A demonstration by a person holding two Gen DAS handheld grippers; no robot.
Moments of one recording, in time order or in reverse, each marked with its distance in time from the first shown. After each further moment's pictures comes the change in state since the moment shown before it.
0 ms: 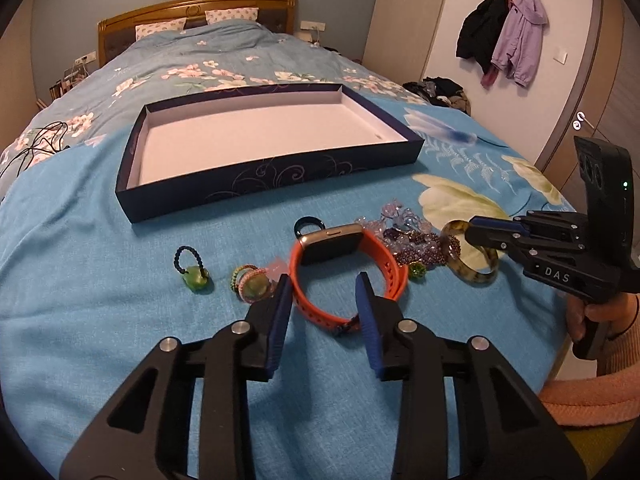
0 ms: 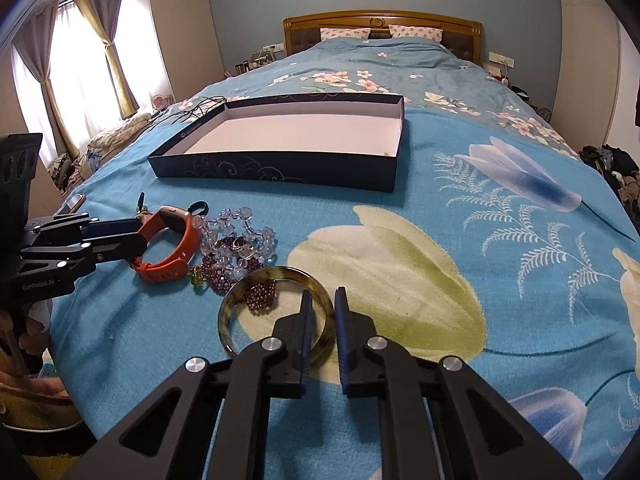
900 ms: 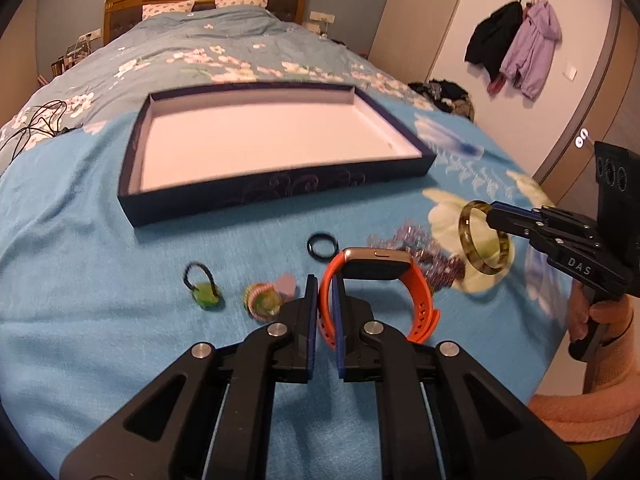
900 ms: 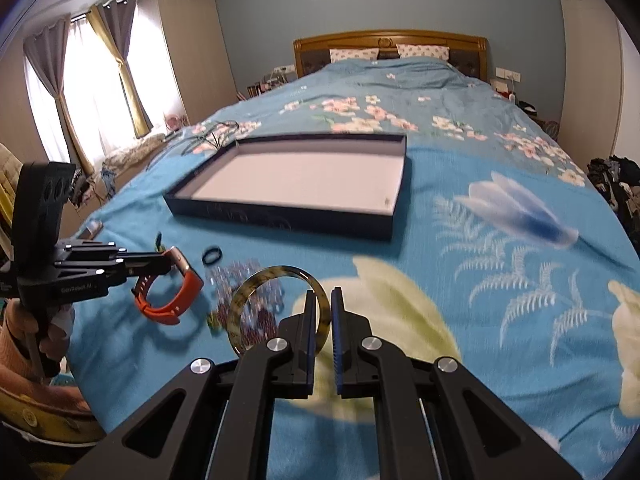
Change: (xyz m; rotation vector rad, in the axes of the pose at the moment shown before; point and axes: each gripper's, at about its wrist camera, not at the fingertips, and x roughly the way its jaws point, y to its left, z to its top) left arm 0.002 0.019 0.022 -0.077 0.017 -0.038; right arm -0.020 -0.010 0.031 -0.003 -0.090 0.059
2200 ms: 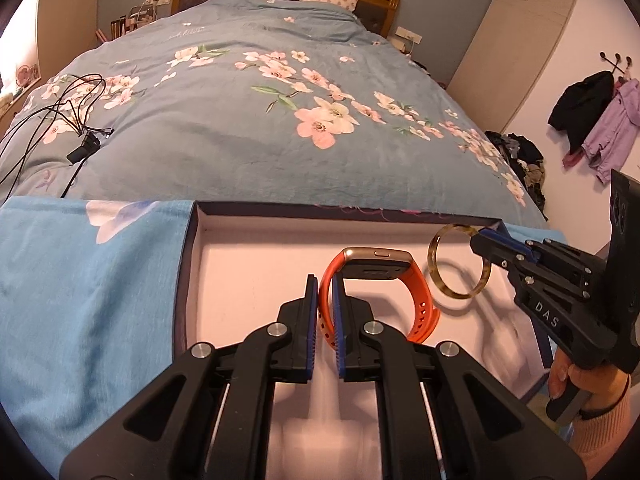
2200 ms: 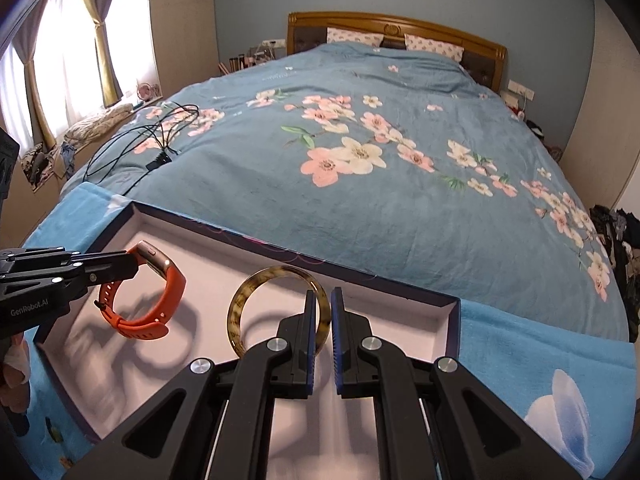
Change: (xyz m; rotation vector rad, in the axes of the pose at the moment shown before) left arm 0.115 0.121 0.181 -0.245 0.001 0.161; right arm 0.193 -0.012 0.174 -0.093 0.113 -0.126
